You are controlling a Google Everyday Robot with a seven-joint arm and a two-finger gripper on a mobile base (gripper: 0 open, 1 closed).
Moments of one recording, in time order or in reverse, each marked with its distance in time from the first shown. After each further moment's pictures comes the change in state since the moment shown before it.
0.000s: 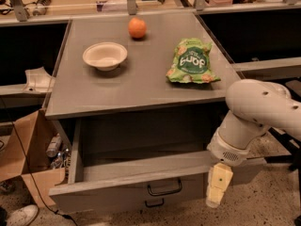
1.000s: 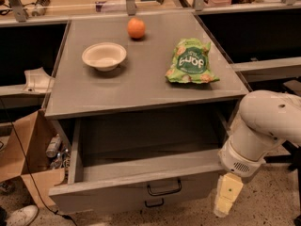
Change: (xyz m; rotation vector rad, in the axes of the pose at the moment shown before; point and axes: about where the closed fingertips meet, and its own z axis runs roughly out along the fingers) arm 0.025 0.007 0.005 0.041 -0.014 0.053
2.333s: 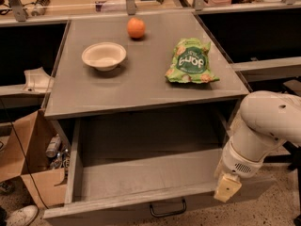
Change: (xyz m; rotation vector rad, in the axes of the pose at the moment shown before) arm 0.002 0.000 0.000 0.002 -0.001 0.004
